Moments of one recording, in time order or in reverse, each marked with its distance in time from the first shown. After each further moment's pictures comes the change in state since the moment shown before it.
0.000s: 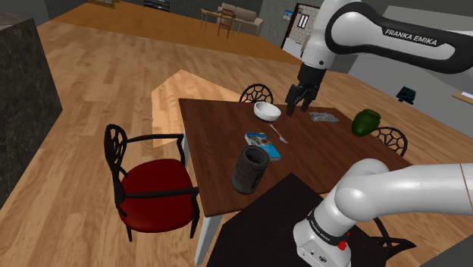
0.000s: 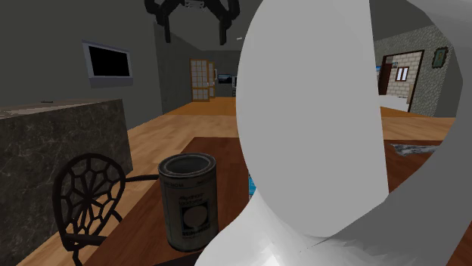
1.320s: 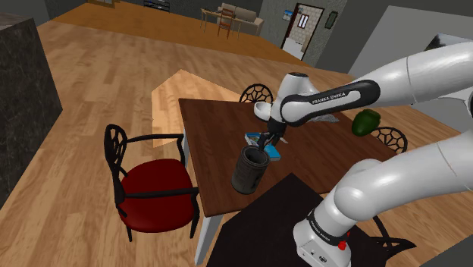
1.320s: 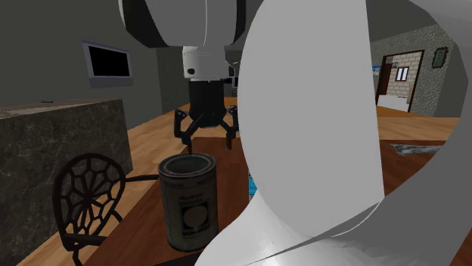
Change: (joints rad) arm -0.021 0.300 -0.073 -0.408 -0.069 0.787 -0.066
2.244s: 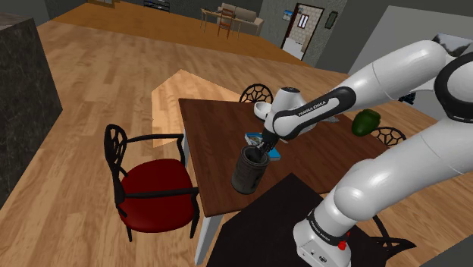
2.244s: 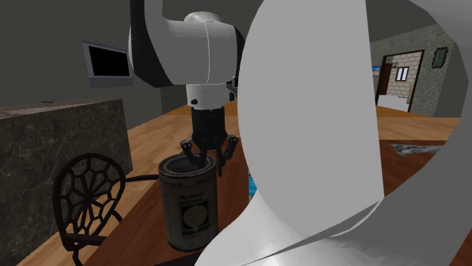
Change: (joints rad) arm -0.001 0.179 -0.015 -0.037 -0.007 0.228 -0.006
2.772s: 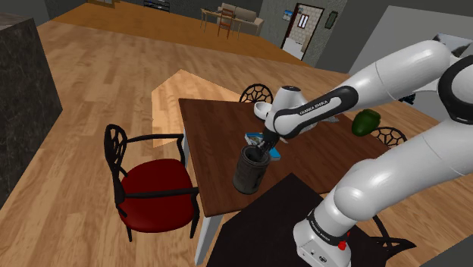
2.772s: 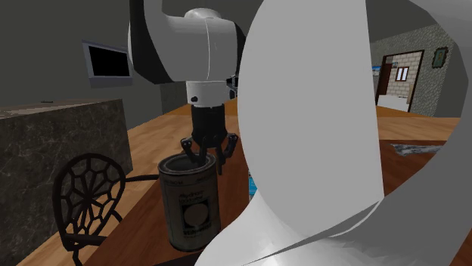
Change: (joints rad) arm 0.000 -0.019 0.000 0.002 0.000 -0.023 -0.001
